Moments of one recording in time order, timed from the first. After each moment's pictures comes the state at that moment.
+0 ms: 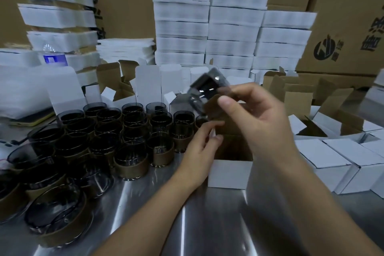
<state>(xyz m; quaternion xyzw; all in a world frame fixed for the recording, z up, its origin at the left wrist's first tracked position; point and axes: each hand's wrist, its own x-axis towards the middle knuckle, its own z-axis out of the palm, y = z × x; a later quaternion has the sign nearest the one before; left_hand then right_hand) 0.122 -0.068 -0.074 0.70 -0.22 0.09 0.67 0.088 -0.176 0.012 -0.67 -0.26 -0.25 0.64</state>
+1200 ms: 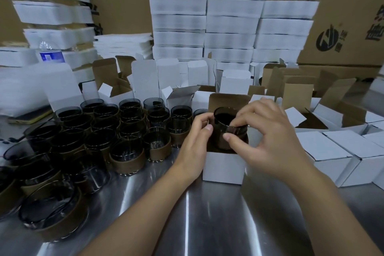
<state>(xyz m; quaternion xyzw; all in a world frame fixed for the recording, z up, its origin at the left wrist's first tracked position) 0.134 -0.068 -0.085 0.69 -0.23 0.10 0.68 0.094 -0.218 -0.024 -0.86 -0.25 -0.37 0.25</state>
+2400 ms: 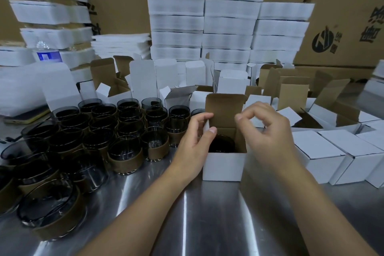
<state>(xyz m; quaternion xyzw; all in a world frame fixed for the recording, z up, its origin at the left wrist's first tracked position) 0.128 -0.068 -0.084 0.72 -0.20 0.11 0.65 0.105 -0.217 -0.036 -0.80 -0.16 -0.35 0.45</state>
